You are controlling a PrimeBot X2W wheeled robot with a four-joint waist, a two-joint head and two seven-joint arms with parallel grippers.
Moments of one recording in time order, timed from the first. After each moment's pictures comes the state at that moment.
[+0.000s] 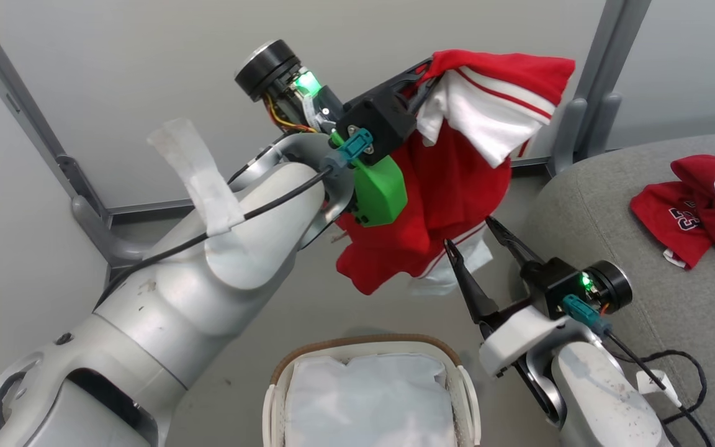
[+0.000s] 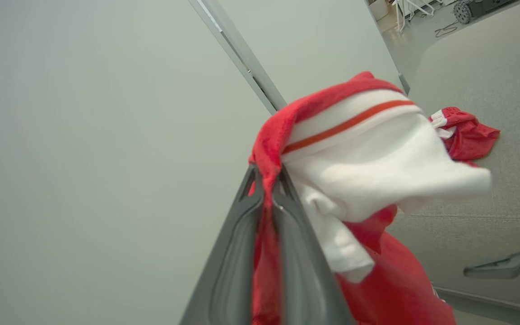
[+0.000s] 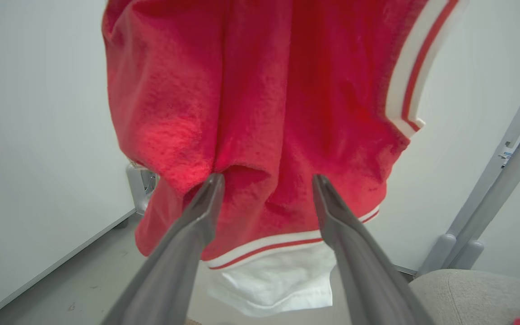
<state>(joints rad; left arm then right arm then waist) -1.09 0.09 -0.99 0.65 -0.34 -0.13 -0.21 -0.32 -0.05 0.27 0.34 0.05 0.13 -0.26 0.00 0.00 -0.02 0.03</state>
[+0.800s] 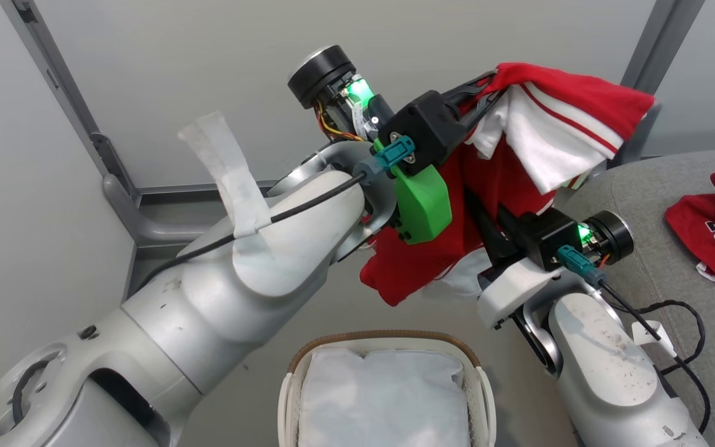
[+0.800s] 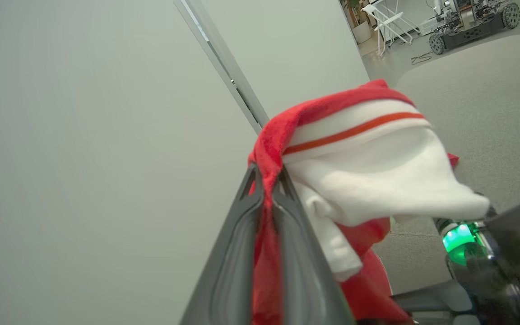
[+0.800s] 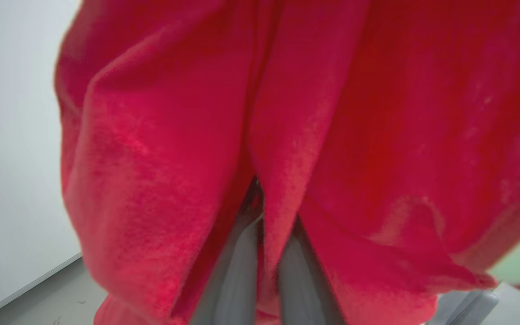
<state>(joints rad) -1.12 0.06 -1.10 0.56 -0.50 -0.12 -0.21 -0.48 -0.05 0.27 0.44 0.03 0.13 -0.26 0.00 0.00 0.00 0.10</state>
